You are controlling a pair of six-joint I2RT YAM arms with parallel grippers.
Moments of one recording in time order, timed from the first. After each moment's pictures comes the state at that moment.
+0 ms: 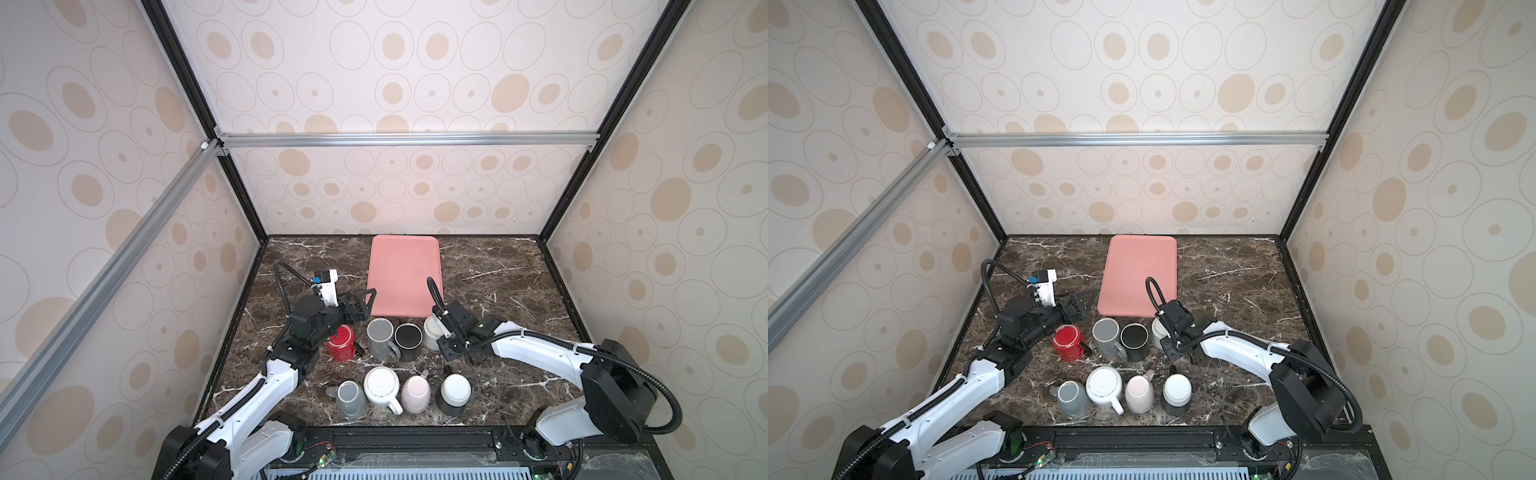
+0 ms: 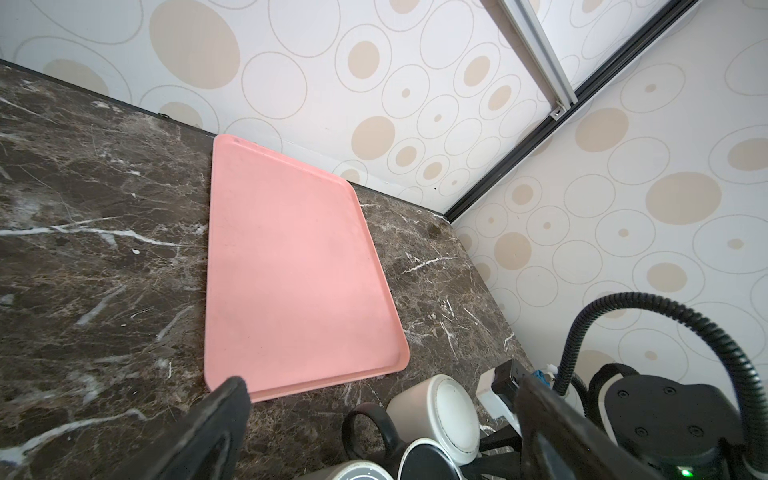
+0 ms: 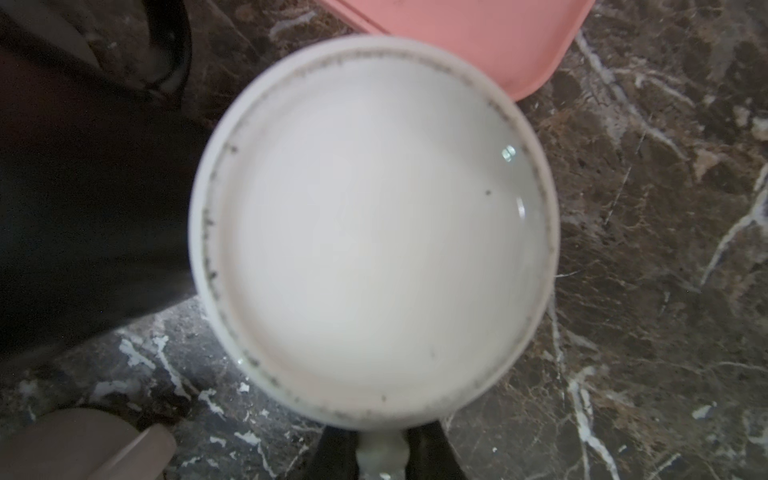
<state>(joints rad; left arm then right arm) -0.37 1.01 0.52 0.30 0.24 -0.64 0.73 1.45 0.85 -0.58 0.15 0.21</state>
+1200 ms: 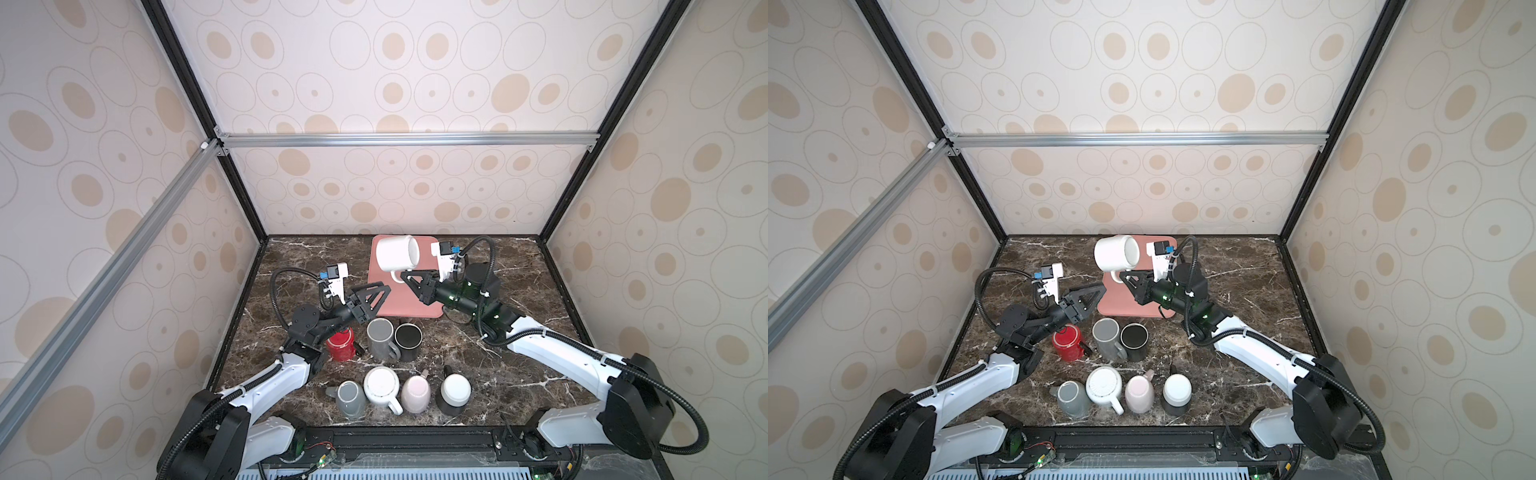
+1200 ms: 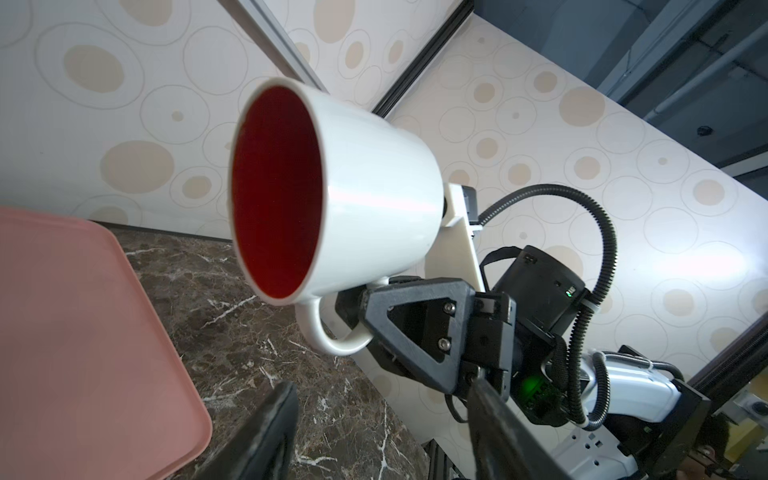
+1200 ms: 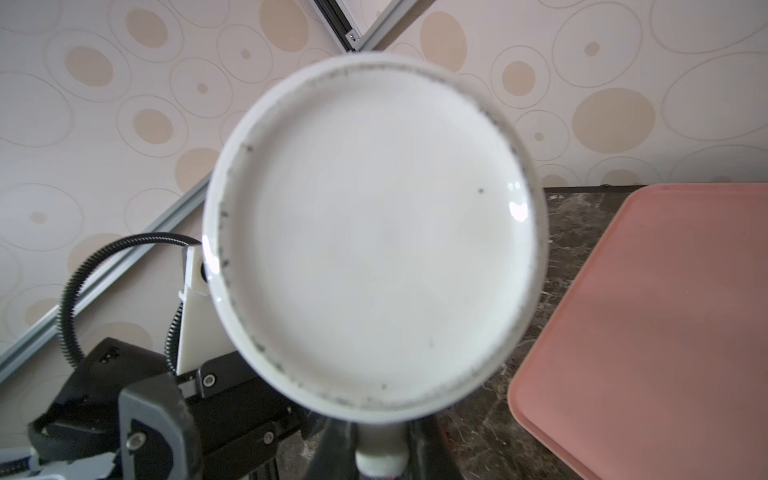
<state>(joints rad) -0.42 1.17 0.46 1.03 0.58 -0.94 0.67 1.38 0.95 0.39 -0.36 0.63</state>
